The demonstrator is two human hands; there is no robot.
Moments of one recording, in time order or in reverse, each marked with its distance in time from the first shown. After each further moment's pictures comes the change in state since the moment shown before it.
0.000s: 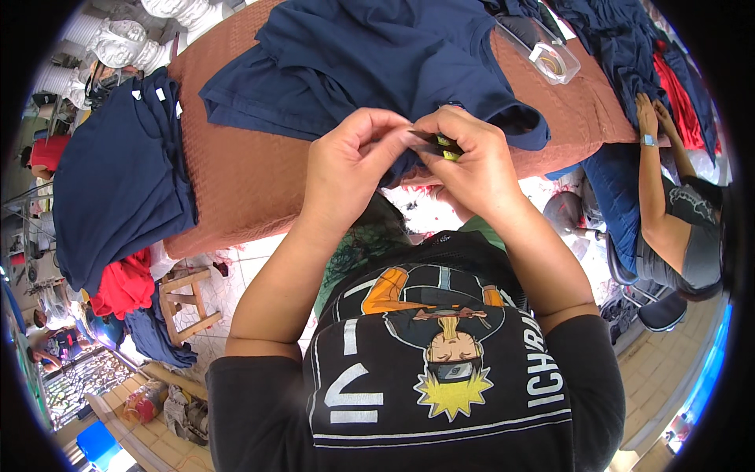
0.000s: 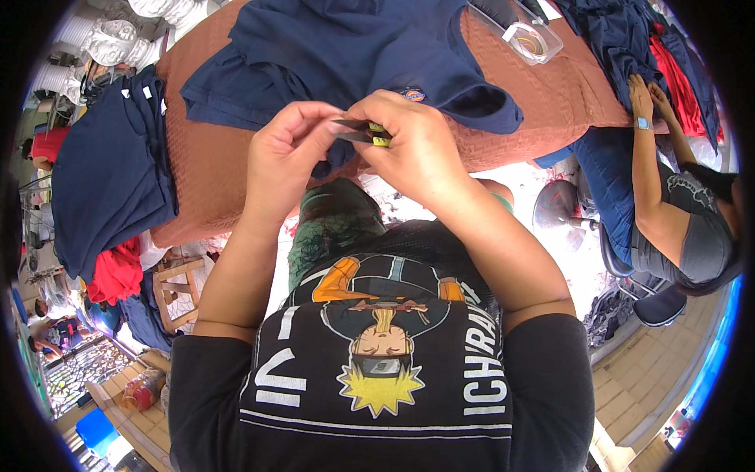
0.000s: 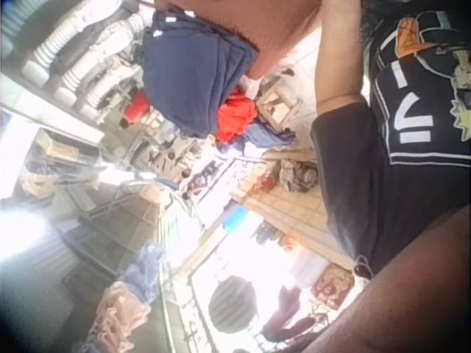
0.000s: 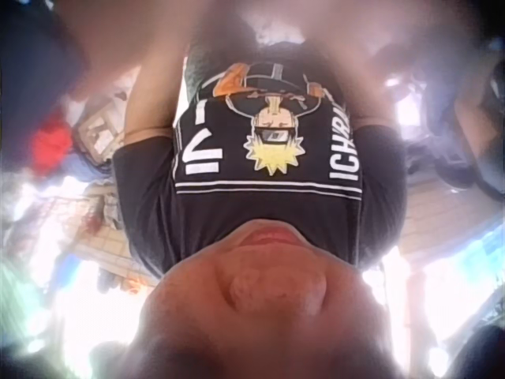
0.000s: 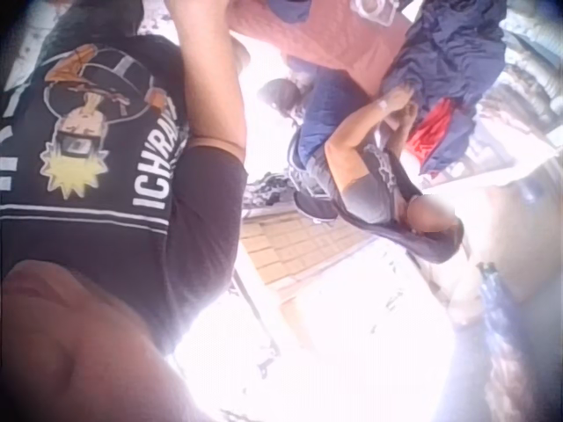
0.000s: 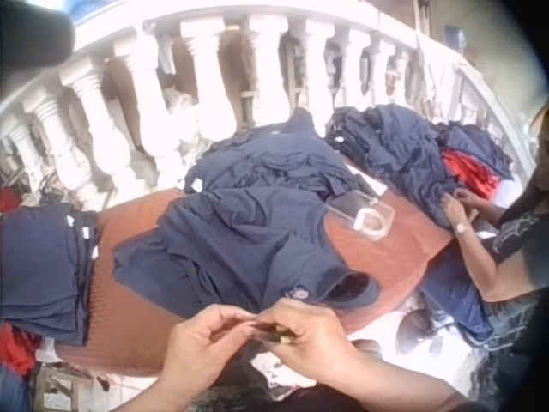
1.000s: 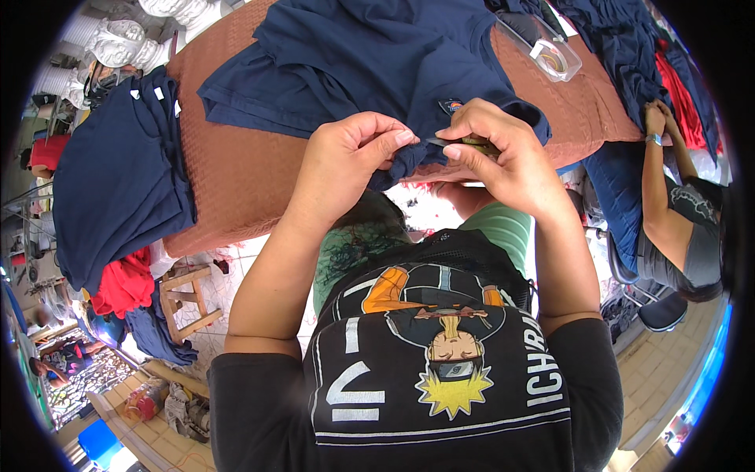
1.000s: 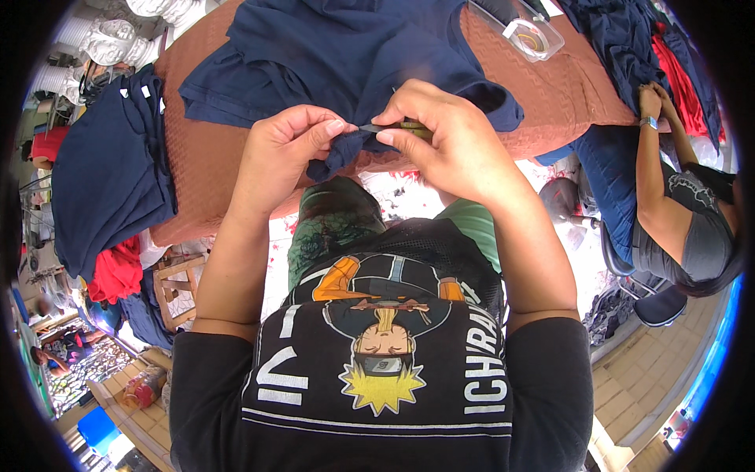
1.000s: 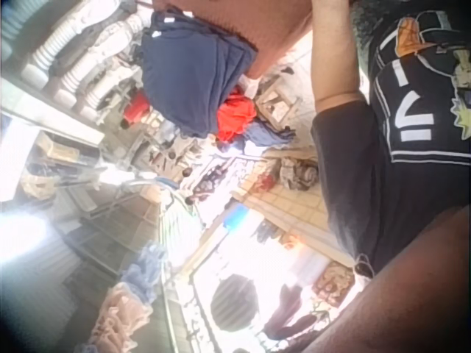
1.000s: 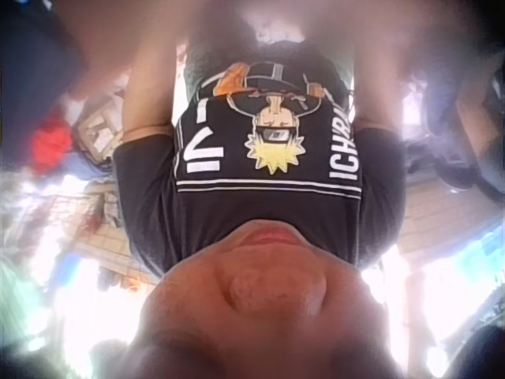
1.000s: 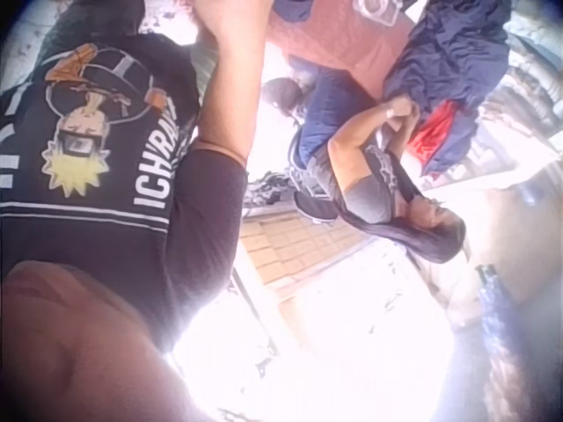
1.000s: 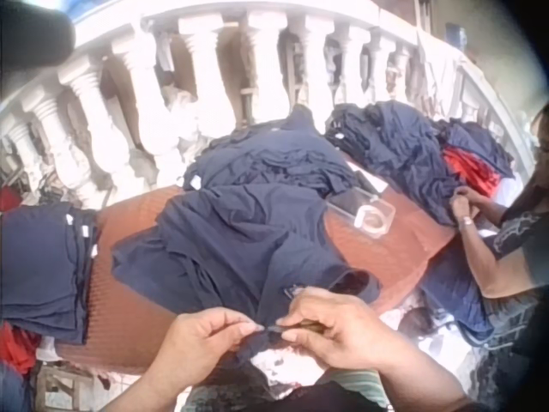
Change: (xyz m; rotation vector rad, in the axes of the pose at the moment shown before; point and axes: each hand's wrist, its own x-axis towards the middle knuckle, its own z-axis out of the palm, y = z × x) left_hand 0.008 0.010 -0.010 0.062 -0.157 -0.158; right_hand -0.004 0.002 -0.045 0.015 -0.192 0.051
